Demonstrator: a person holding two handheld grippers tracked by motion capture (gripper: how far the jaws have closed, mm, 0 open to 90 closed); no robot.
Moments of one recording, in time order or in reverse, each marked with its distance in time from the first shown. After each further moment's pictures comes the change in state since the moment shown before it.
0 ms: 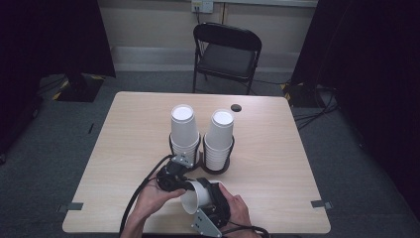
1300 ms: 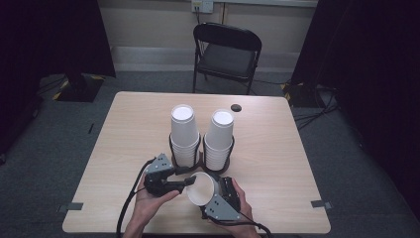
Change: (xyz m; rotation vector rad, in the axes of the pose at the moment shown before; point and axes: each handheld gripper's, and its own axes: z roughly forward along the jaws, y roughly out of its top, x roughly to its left) left arm 0.000 -0.037 -0.017 -0.462 0.123 -0.020; right arm -0.019 -0.023 -0.005 -0.030 0.007 0.375
